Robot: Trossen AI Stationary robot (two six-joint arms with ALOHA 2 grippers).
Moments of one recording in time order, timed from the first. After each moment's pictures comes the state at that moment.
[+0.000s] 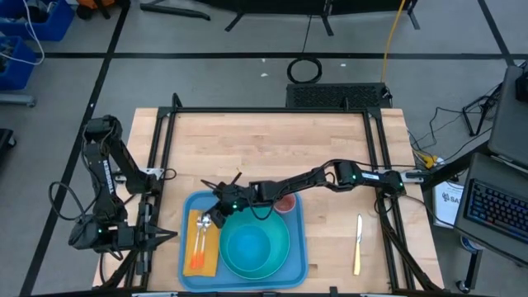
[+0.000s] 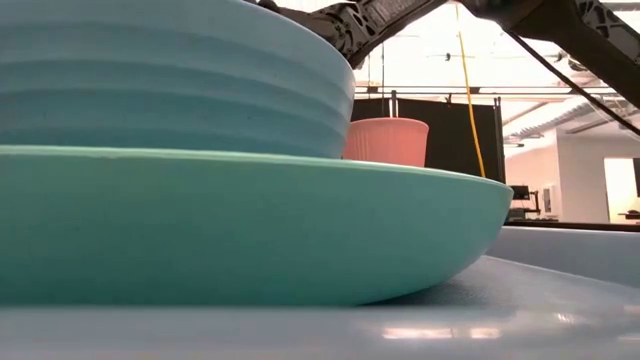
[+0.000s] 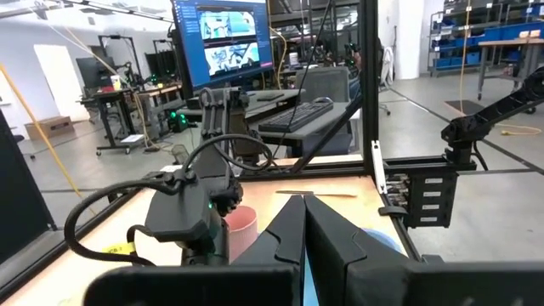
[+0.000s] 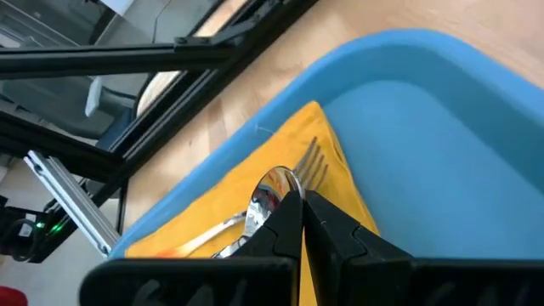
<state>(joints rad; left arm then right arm) -1.41 1.17 0.65 0.71 -1.49 0.23 0.12 2.48 1.90 0.11 -0.08 0.79</state>
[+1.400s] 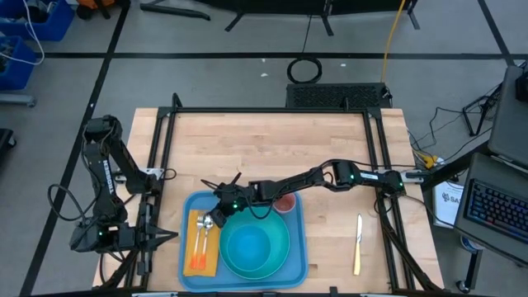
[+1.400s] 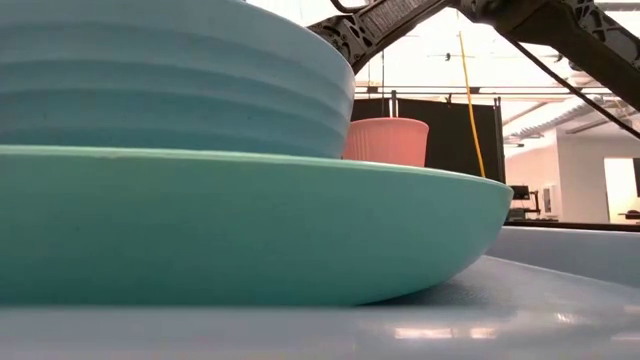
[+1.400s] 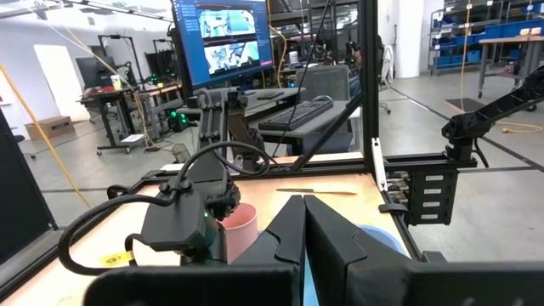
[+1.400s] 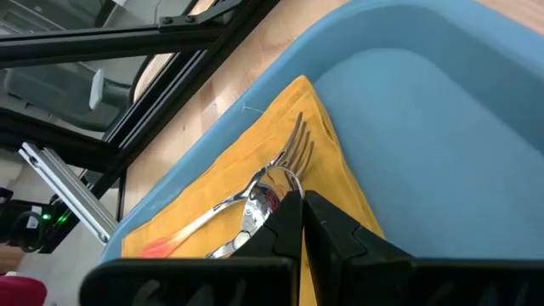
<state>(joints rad) -1.41 1.17 0.65 0.65 -1.49 0.18 0.11 2.51 1.90 0.10 -0.13 0.83</state>
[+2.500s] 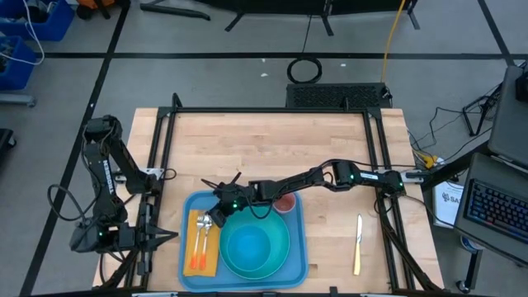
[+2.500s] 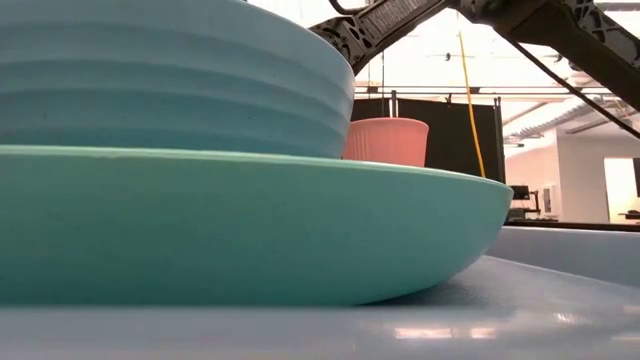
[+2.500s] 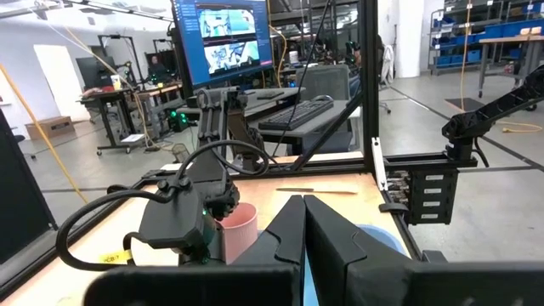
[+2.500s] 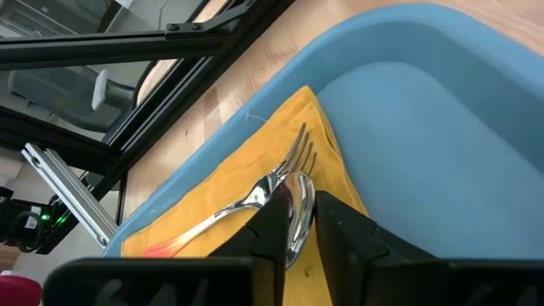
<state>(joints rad) -1.41 1.17 0.65 0.63 -1.49 0.17 0.11 2.51 1.90 0.13 -0.13 0.81</state>
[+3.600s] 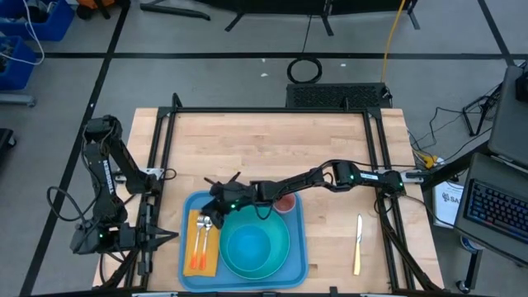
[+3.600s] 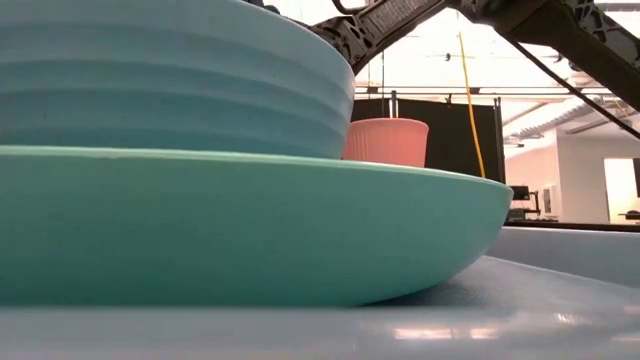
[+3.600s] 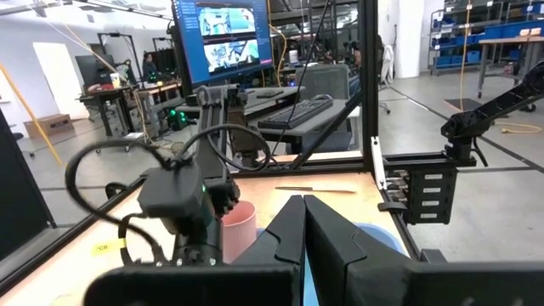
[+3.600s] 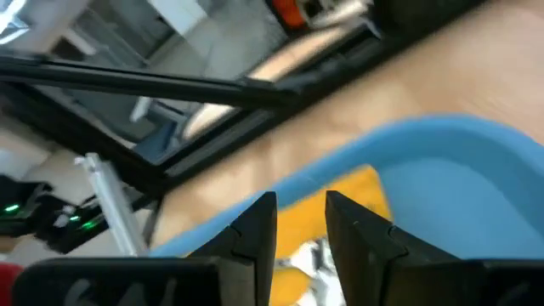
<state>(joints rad) -1.41 1.17 0.65 0.59 -1.49 0.12 0.12 2.51 1.90 0.32 -0.12 0.66</state>
